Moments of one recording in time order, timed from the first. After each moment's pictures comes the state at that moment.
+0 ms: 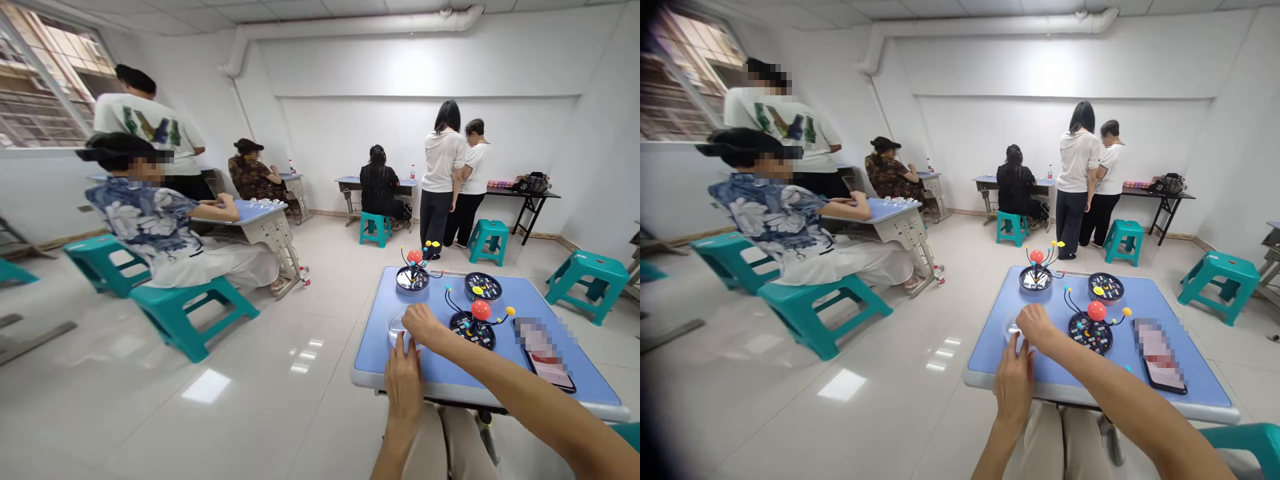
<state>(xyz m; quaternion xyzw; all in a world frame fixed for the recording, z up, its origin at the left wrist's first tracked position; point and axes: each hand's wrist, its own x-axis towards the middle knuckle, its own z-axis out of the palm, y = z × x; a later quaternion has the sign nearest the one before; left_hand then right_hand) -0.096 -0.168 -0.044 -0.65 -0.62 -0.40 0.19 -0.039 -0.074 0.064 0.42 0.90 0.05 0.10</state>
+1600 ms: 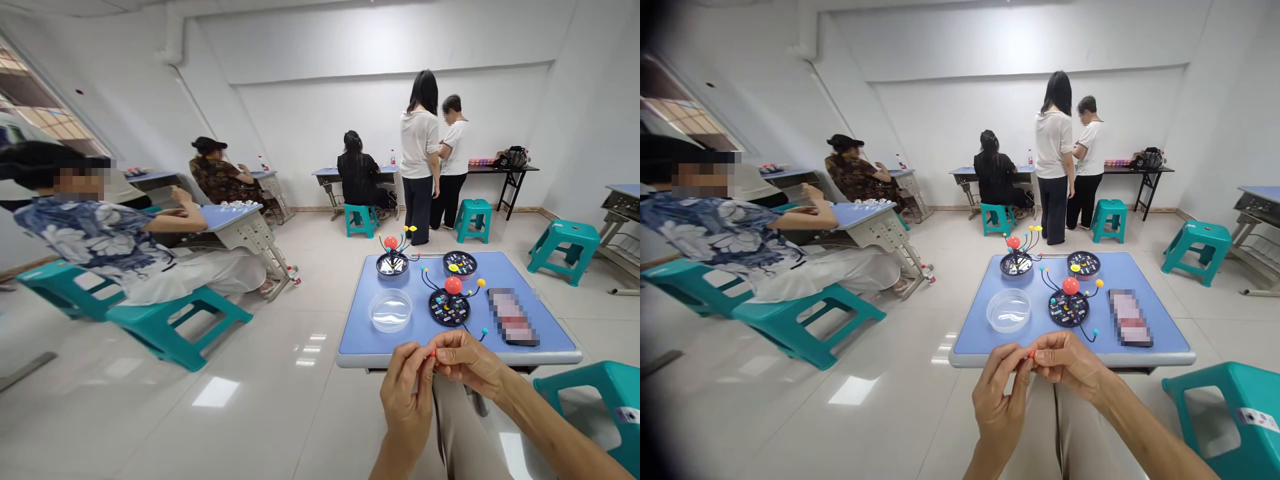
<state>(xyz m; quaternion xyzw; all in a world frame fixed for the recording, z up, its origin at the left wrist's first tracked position) -0.059 -0.250 0.058 -0.67 -0.38 -0.64 -0.04 0.083 -0.213 0.084 0.31 0.39 -0.79 -0.37</state>
